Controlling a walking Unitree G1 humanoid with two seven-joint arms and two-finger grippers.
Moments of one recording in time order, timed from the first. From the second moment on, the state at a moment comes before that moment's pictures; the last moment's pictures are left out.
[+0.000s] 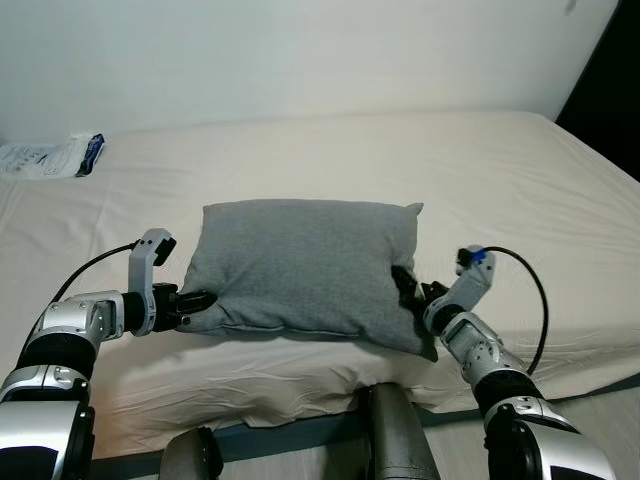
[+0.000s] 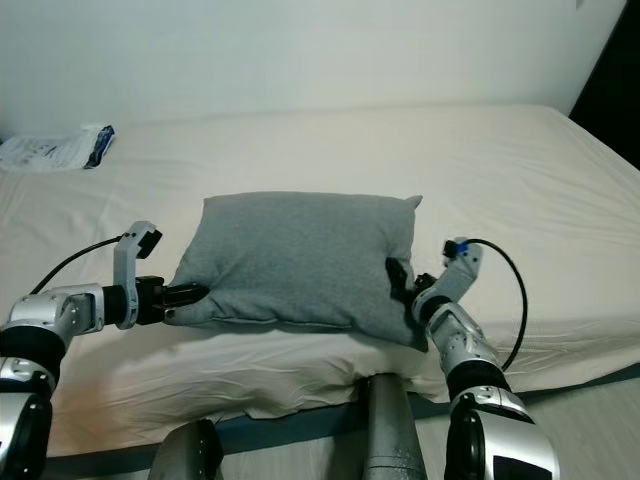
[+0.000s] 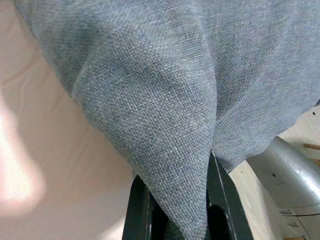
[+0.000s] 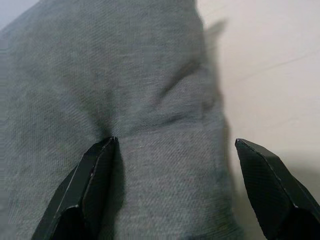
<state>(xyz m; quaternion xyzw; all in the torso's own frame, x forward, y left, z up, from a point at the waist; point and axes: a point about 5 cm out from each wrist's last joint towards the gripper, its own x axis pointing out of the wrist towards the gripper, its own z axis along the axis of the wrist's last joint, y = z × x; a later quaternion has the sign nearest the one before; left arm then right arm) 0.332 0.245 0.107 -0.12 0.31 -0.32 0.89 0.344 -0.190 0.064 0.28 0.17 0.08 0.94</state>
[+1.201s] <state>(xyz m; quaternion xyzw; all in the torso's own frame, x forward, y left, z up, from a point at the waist) 0.336 0.166 0.092 -0.16 0.17 -0.26 0.94 0.354 -0.168 0.083 0.11 0.10 0.08 0.99</state>
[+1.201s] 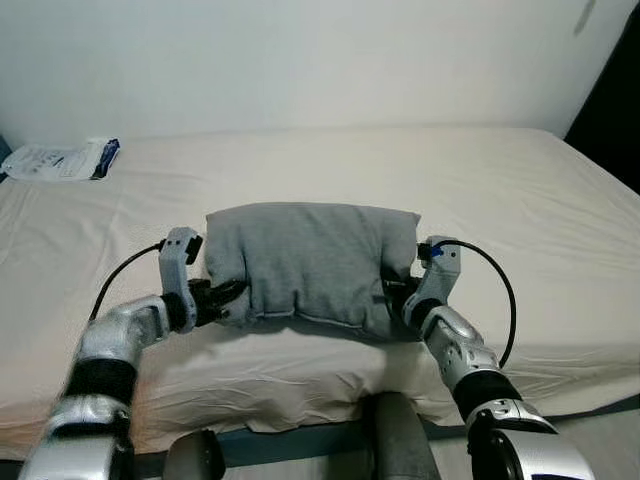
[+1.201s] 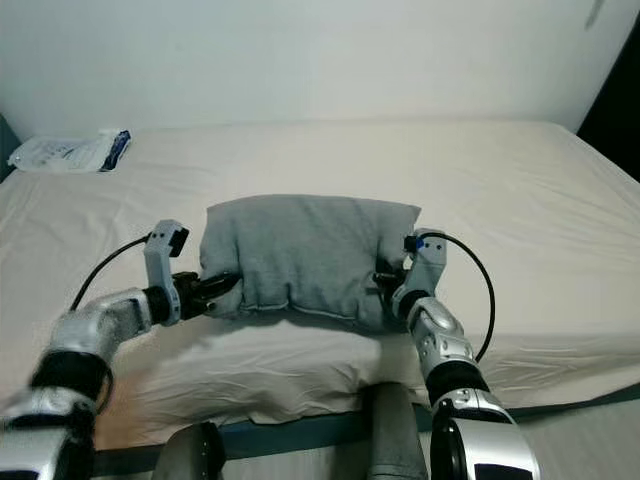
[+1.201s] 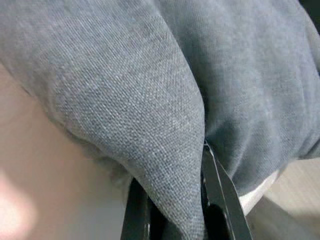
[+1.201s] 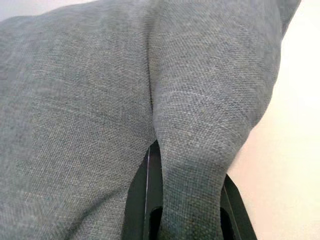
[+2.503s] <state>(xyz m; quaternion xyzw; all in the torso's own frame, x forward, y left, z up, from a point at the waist) 0.320 0.133 0.070 0.01 0.06 -0.02 1.00 0.343 -0.140 0.086 -0.06 -0.01 0.08 0.99</state>
